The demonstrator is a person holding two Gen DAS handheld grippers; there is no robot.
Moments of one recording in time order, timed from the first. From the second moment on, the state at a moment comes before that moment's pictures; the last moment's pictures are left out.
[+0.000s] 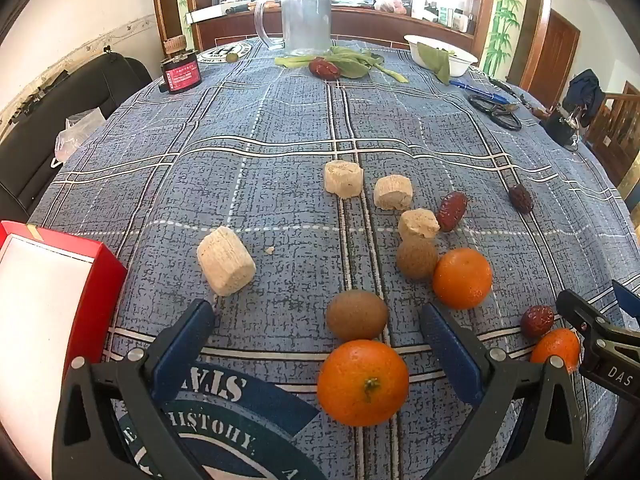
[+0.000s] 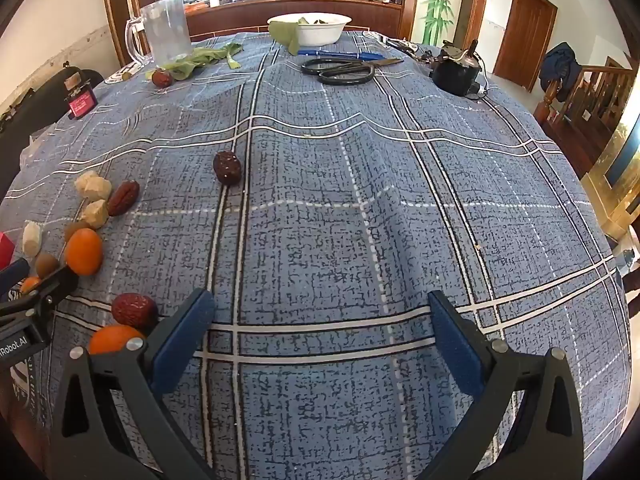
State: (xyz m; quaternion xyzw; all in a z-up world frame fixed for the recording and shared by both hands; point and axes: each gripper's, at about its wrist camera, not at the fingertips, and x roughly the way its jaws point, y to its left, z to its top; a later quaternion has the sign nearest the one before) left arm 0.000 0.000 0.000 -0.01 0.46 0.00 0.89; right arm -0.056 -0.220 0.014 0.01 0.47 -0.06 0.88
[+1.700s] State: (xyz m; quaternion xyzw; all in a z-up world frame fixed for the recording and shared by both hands) left arm -0.099 0.042 0.049 0.03 0.39 -0.03 0.92; right arm -0.097 -0.154 0.026 0.03 0.47 0.09 0.88
